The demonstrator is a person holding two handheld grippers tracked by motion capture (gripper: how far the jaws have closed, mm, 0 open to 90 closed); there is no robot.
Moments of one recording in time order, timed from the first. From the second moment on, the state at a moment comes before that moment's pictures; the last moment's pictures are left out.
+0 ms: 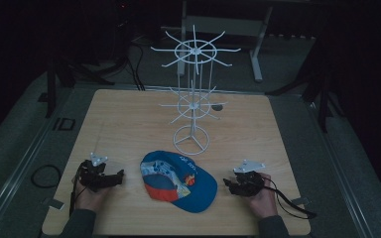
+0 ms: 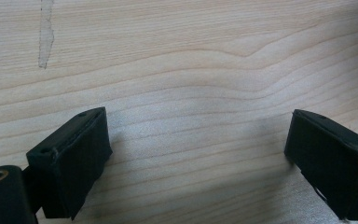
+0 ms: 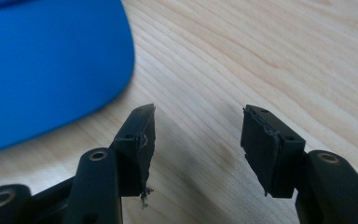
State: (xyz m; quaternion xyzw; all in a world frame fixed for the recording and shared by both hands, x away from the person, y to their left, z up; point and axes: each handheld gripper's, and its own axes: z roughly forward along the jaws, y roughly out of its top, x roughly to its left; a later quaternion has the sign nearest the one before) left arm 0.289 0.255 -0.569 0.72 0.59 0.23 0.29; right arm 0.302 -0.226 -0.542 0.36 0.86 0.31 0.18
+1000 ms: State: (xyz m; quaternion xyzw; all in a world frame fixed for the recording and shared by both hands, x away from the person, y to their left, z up) left arm 0.289 0.255 -0.569 0.72 0.59 0.23 0.29; right arm 0.312 -0.161 -0.491 0.28 0.88 0.35 0.15
